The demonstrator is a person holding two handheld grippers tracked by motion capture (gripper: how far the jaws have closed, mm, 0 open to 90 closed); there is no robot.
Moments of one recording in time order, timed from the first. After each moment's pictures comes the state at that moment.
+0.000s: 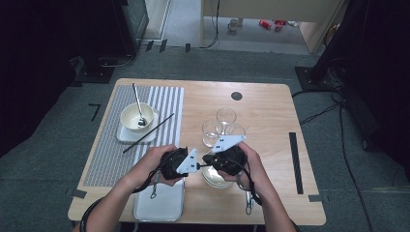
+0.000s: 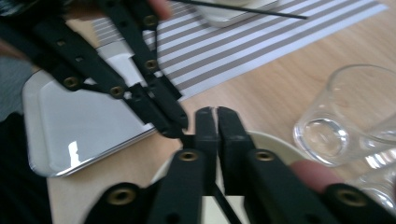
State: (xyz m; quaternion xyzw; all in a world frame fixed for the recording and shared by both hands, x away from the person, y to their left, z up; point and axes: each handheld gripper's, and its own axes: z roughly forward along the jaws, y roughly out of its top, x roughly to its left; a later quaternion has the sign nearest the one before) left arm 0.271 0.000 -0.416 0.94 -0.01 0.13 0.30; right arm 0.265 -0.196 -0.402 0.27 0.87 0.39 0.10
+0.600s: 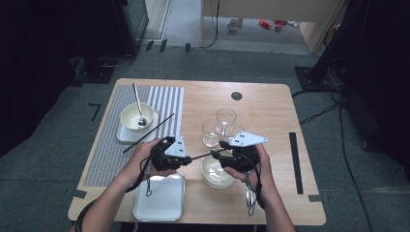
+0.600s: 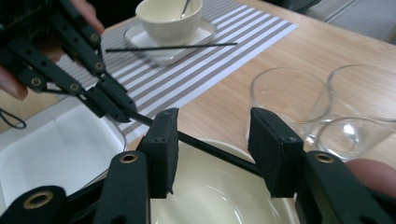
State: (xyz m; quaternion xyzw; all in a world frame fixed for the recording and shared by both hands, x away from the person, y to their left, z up) left arm 0.297 0.030 -0.418 0.94 0.08 0.08 0.32; right arm 0.262 -0.229 -0.407 0.37 0.79 0.46 0.15
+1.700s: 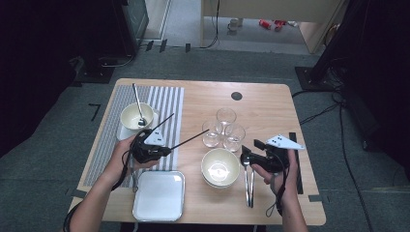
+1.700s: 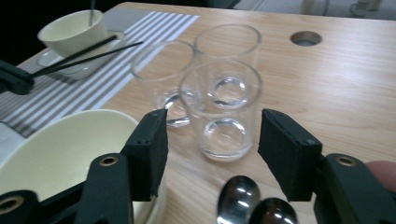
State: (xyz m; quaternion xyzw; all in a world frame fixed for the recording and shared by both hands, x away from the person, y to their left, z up) left arm 0.325 0.089 -0.432 0.93 0.18 0.10 0.31; right arm 0.257 -0.311 -0.434 0.50 0.70 0.46 0.19
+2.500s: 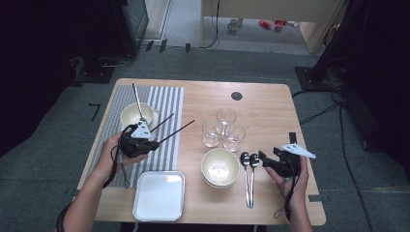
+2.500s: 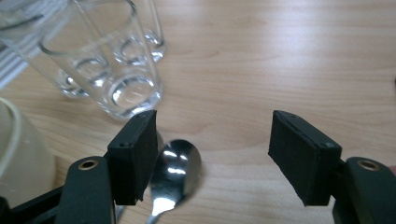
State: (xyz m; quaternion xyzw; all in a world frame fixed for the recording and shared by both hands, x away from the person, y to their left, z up) left arm 0.342 0.123 -0.436 0.92 0.22 0.11 0.31; right arm 0.256 -0.358 -0.485 0.59 0.66 0.41 0.22
